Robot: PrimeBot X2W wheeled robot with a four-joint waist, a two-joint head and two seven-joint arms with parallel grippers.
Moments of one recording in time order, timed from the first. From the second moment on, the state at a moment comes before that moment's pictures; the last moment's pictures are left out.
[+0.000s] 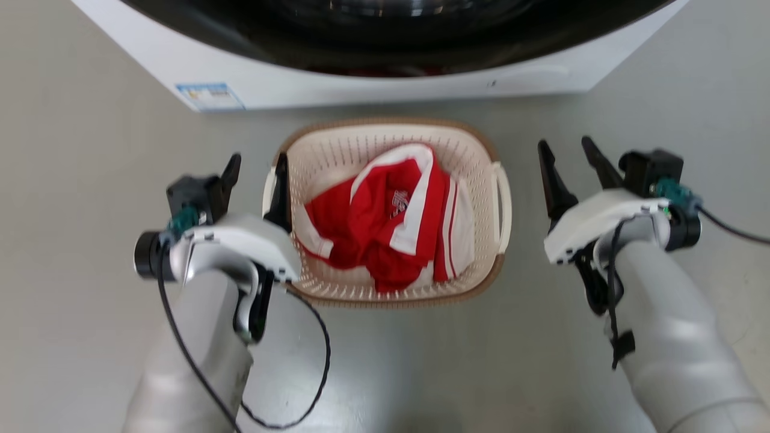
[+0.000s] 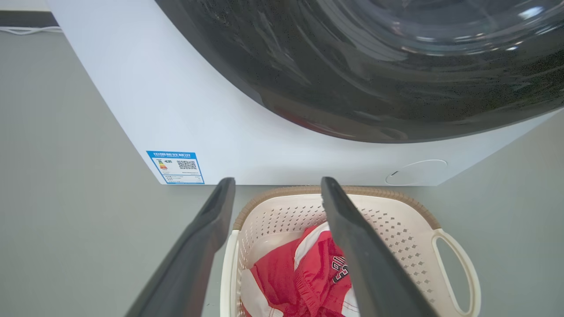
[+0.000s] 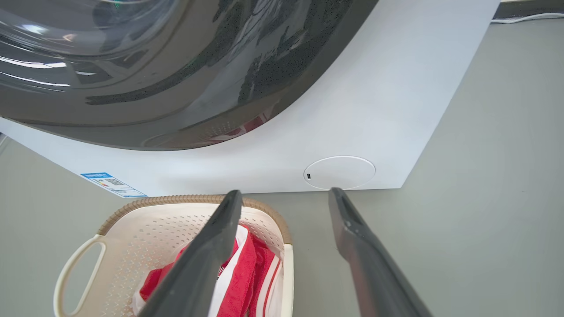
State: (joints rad) left arm -0.62 0.07 -0.24 0.68 -0.38 0.05 -0.26; right arm -0.77 -0.07 0.12 0.96 0.27 0.12 -0.25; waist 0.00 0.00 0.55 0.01
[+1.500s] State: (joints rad) left arm 0.20 0.05 -0.10 0.06 -0.20 0.04 -0.26; right arm 0.07 -0.05 0.00 0.29 0.28 0.12 -0.25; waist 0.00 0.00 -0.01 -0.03
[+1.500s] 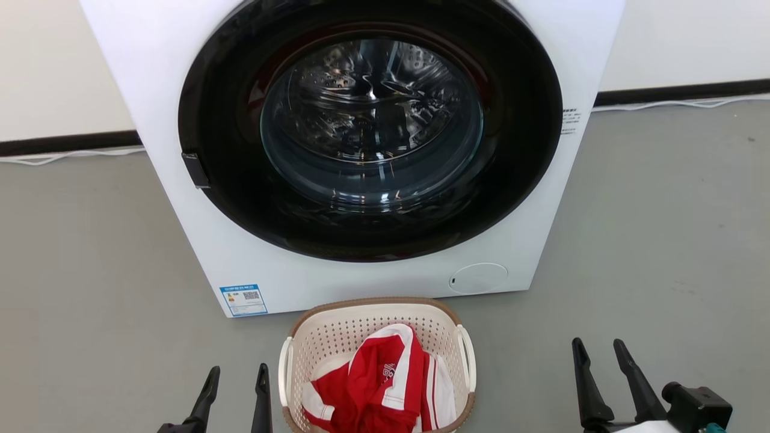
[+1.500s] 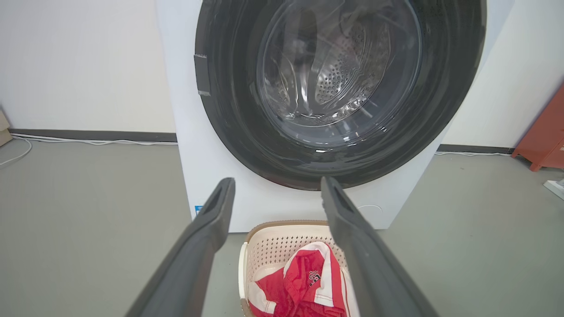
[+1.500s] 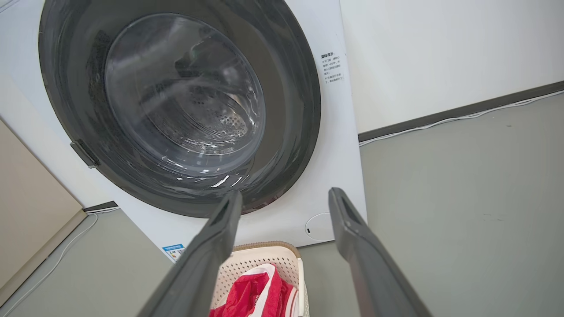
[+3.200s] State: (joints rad) left arm 0.19 0.06 -0.08 0.16 -0.53 0.02 -0.18; right arm 0.10 -0.04 -0.04 0.33 0.58 0.12 -0.17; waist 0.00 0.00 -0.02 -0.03
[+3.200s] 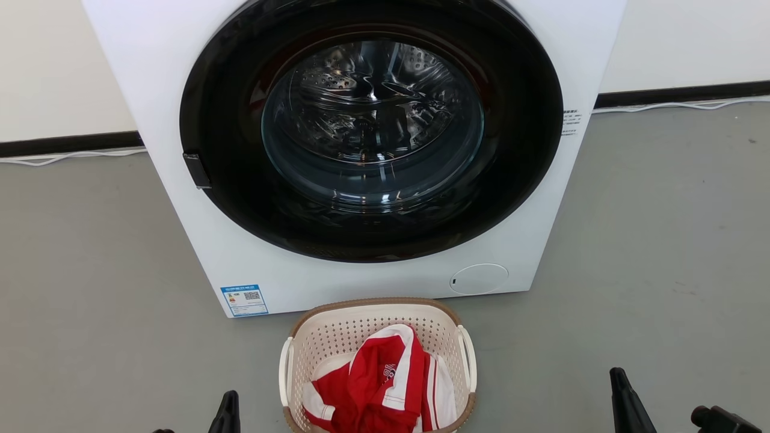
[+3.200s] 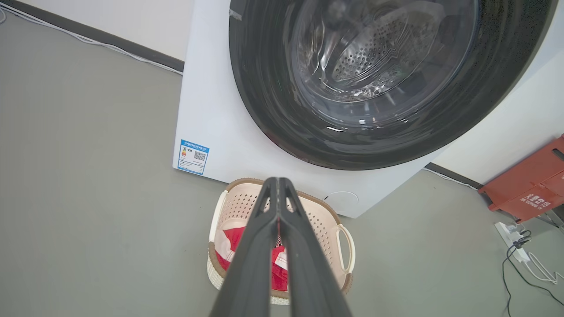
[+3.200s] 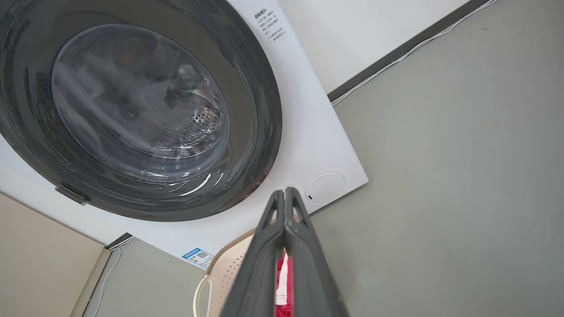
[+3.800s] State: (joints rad) left arm 0.15 0.06 -0.06 0.18 -0.73 0.00 -0.14; right arm 0.07 -0.04 -0.06 0.32 0.76 0.12 -0.12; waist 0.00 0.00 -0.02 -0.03
